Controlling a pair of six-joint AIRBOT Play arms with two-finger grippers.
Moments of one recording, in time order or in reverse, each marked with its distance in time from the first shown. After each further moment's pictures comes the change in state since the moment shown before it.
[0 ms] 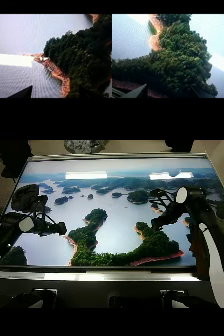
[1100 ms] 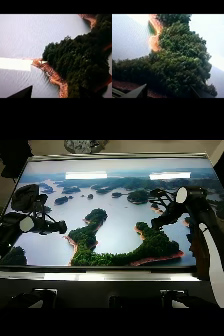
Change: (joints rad) left arm 0.000 -0.003 -0.001 -0.008 0.061 -0.012; right arm 0.000 0.000 0.000 0.000 -0.001 0.000
